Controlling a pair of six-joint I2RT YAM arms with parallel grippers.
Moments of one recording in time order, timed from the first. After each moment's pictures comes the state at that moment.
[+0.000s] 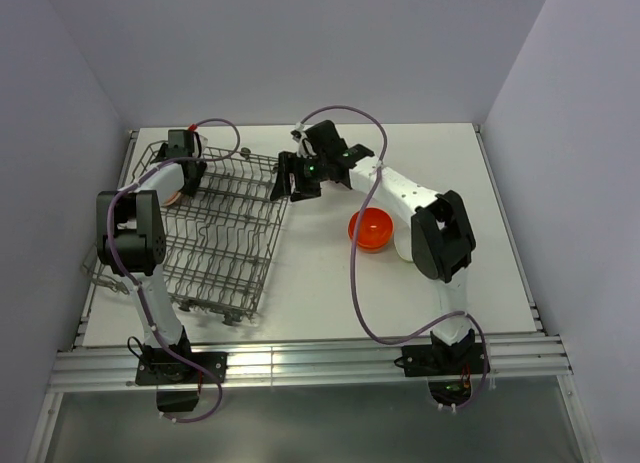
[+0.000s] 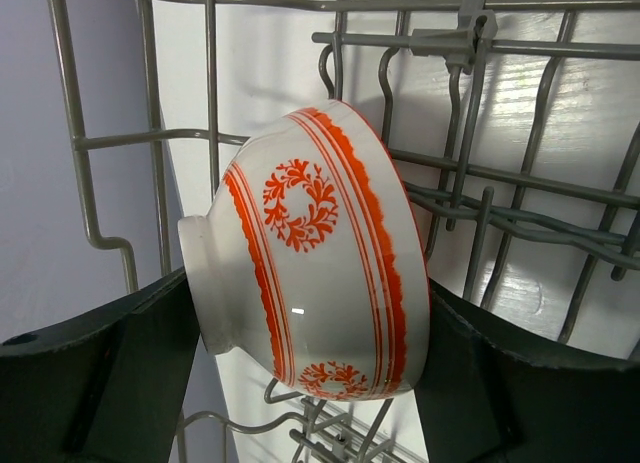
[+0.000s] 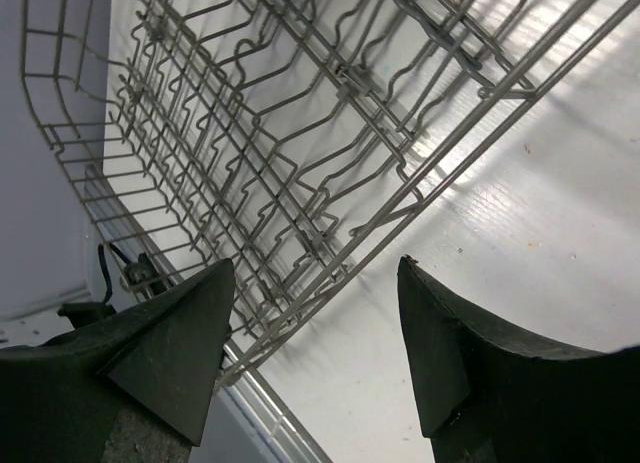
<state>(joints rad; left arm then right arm) 0.00 2.00 1.43 -0.28 -0.44 0.45 0.60 2.02 1.73 -0.50 -0.48 0.52</state>
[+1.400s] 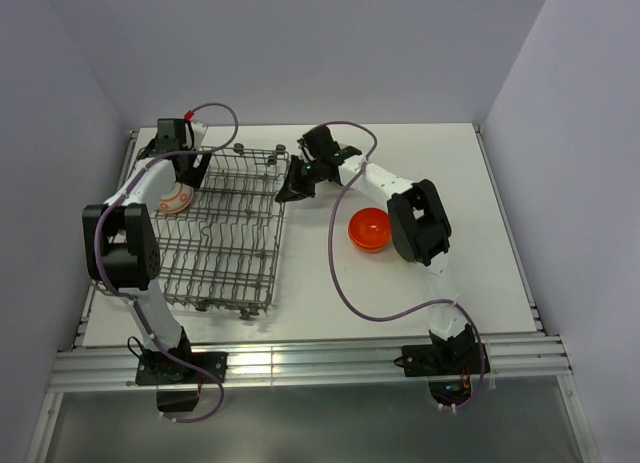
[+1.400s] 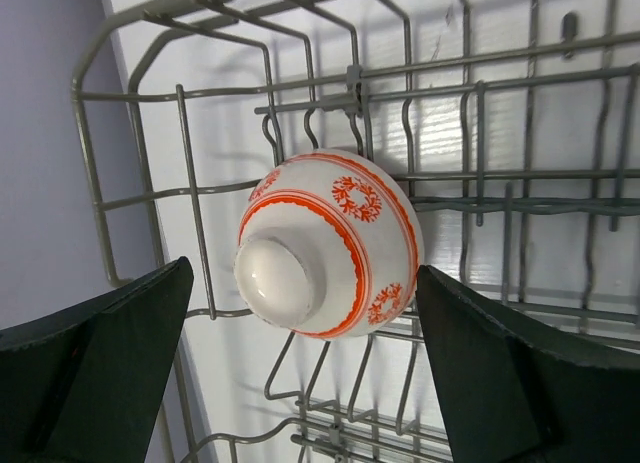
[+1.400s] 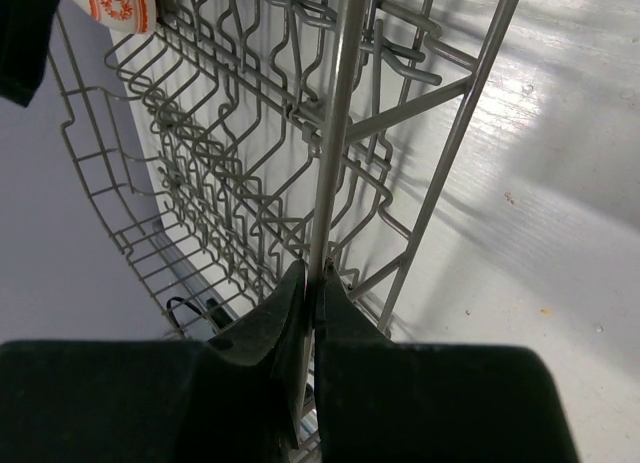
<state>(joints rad) 0.00 1.88 1.45 -0.39 -0.25 0.42 0.56 2.26 1.87 -0.47 -0.54 0.77</state>
